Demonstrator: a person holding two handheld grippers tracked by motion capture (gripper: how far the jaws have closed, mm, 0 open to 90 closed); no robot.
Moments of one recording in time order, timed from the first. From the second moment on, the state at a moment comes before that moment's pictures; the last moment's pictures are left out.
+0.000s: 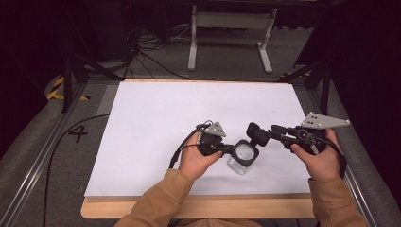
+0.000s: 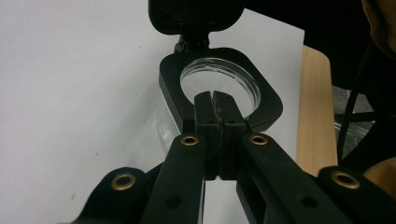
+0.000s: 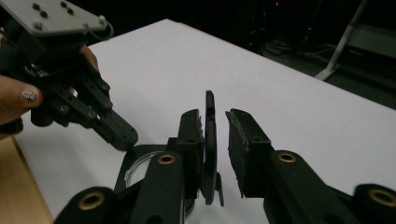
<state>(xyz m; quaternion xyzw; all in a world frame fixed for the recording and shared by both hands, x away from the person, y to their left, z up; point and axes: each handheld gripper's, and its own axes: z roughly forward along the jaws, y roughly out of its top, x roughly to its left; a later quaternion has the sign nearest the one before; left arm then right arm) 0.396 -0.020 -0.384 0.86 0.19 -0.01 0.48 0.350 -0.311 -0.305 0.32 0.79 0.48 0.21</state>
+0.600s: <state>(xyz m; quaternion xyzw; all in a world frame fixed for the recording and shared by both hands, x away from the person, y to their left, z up) 0.396 -0.024 -0.387 0.85 0.18 -0.01 0.49 0.354 -0.293 -0.315 0.31 0.80 0.45 0.25</state>
